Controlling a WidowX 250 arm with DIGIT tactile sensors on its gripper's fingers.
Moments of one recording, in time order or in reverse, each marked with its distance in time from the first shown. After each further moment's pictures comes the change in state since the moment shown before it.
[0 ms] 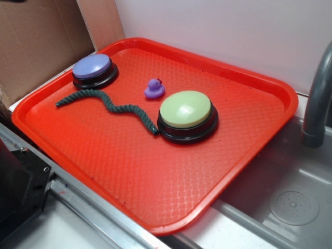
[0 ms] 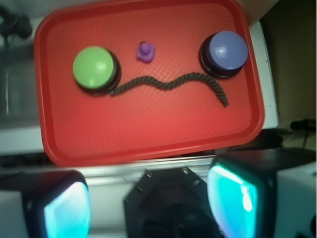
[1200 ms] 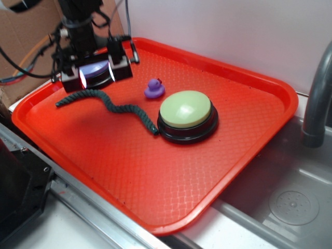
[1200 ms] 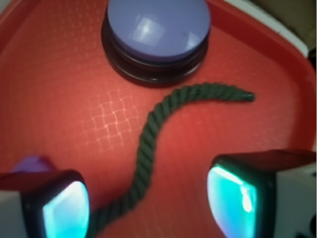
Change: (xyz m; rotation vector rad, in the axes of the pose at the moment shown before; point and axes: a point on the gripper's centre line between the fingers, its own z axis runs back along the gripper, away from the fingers) arm 0.082 0.048 -0.185 0.151 -0.094 0.816
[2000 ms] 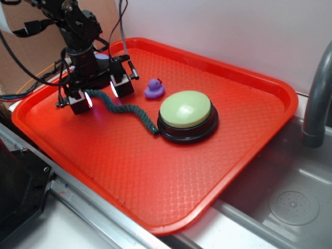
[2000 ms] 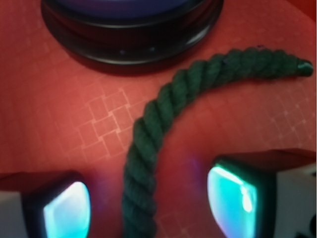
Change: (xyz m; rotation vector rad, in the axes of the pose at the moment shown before) arm 0.006 0.006 -0.039 -0.061 0.009 0.118
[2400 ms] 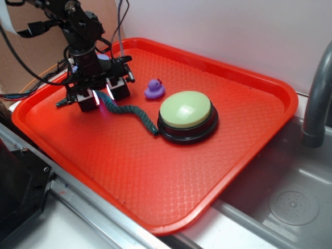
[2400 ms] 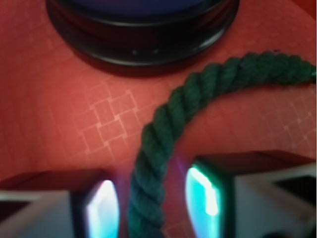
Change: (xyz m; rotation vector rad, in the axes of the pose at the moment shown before) arm 0.004 -0.003 -0.004 -0.013 0.016 0.007
